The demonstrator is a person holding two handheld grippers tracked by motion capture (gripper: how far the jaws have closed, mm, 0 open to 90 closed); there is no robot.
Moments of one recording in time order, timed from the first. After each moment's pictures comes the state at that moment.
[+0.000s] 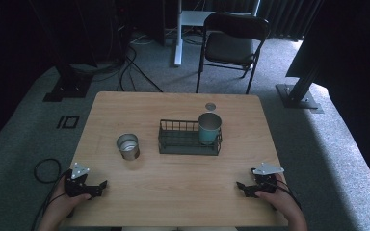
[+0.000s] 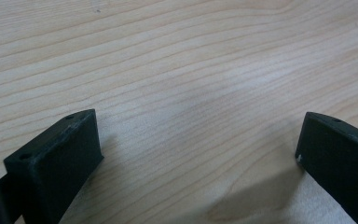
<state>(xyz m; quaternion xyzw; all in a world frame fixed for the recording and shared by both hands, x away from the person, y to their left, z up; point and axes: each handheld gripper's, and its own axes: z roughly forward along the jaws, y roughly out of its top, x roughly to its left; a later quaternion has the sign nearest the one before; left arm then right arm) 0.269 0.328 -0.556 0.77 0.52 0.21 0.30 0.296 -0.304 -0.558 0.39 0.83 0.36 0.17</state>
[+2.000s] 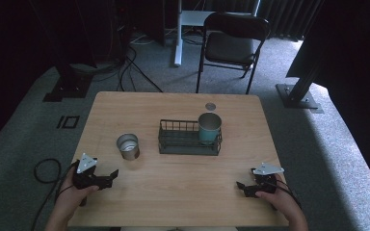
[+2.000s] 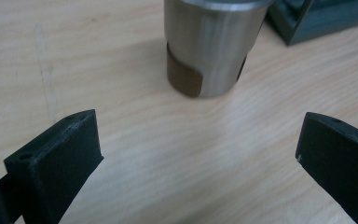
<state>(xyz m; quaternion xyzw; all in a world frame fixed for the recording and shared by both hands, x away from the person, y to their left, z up) 0.284 0.290 -0.522 0.75 0.47 0.23 0.40 0.296 -0.304 -0.558 0.39 0.83 0.36 0.17</state>
